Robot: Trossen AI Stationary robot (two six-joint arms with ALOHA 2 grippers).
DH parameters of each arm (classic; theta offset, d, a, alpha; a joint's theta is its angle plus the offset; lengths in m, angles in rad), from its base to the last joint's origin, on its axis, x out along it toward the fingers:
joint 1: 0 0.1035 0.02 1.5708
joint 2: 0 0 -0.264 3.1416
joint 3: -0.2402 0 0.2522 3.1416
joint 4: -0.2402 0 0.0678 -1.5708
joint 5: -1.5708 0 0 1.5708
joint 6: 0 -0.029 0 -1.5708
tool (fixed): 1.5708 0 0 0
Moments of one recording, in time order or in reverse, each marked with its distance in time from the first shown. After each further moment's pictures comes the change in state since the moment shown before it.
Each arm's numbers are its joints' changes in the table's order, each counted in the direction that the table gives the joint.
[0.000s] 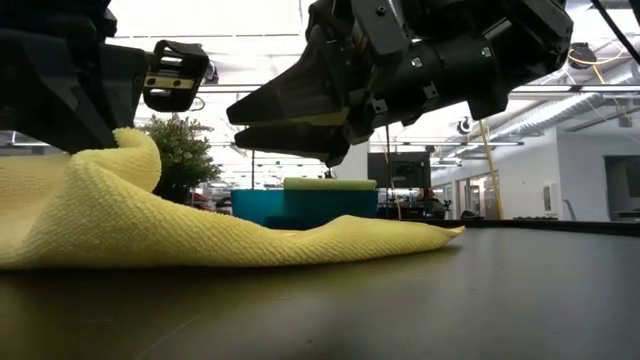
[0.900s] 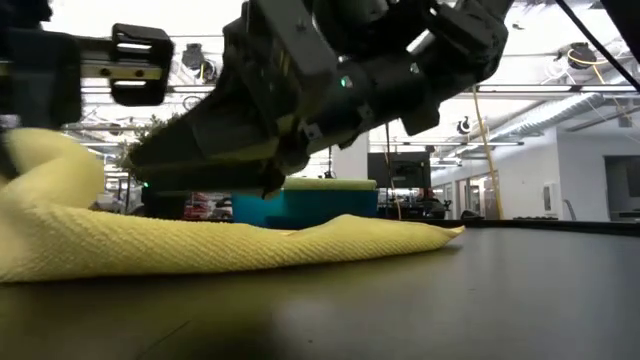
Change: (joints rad) left arm -0.069 0.001 -0.001 -0.046 -0.057 -0.081; right arm -0.025 -0.198 -0.295 -0.204 0.214 -0.023
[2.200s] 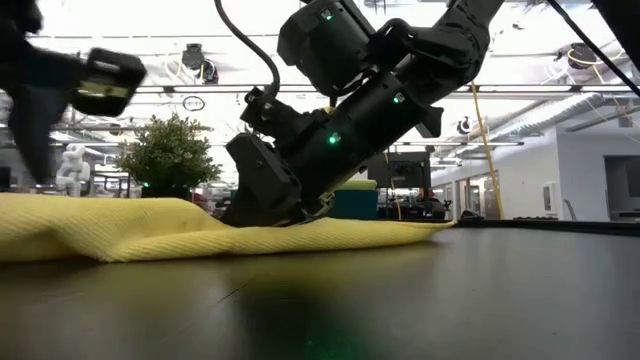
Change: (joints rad) left arm -0.064 0.061 -0.002 -0.181 0.135 0.360; right arm -0.051 0.005 0.000 -0.310 -0.423 -0.042
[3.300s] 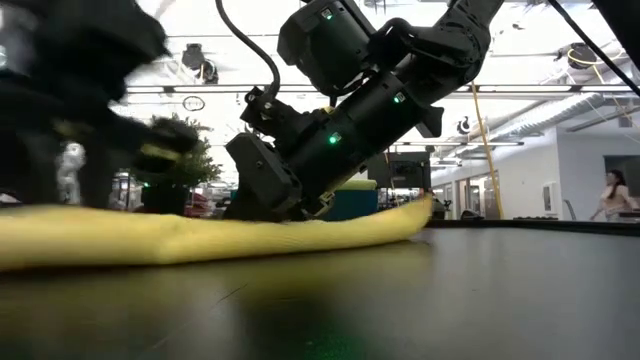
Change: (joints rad) left arm 0.246 -0.078 0.028 0.096 -0.329 -0.083; right arm 0.005 0.000 0.000 -0.001 0.000 -0.001
